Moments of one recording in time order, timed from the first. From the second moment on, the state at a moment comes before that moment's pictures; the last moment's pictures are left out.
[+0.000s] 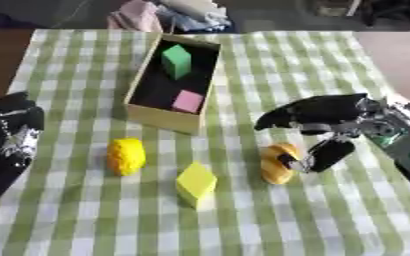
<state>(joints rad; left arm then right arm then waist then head) -0.13 0.20 -0.04 -1.95 -0.24 0.14 0.01 -0.49 -0.73 0.40 -1.67 0.68 -0.33 0.69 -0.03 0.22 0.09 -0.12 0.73</state>
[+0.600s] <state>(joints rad) -0.13 0.20 -0.04 -1.95 -0.25 0.14 0.01 -0.46 -0.75 0.41 -1.62 0.70 -0.35 0.70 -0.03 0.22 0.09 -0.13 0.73</state>
